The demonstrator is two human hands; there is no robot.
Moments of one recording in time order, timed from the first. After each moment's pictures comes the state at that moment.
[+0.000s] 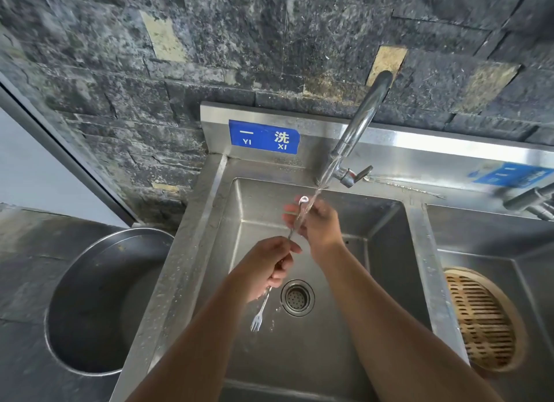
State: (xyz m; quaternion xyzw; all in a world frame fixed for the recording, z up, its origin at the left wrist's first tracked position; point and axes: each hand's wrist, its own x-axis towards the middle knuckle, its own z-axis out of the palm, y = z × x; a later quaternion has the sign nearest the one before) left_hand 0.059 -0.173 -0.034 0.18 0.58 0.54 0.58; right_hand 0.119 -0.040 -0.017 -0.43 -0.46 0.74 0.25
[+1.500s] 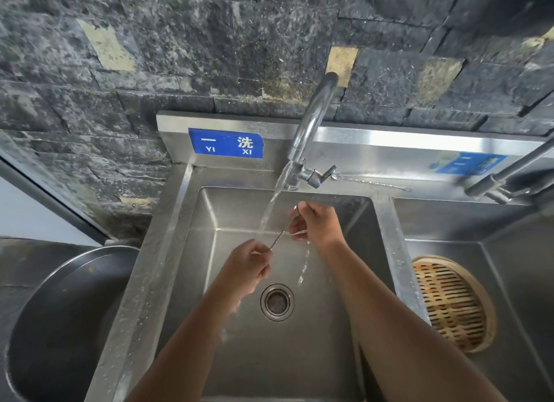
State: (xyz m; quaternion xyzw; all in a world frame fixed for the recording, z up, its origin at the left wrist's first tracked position) left_hand 0.078 -0.148 -0.032 0.23 0.70 0.49 0.47; right_hand 0.167 0.014 -0.017 -0.45 -0.58 0.64 0.21
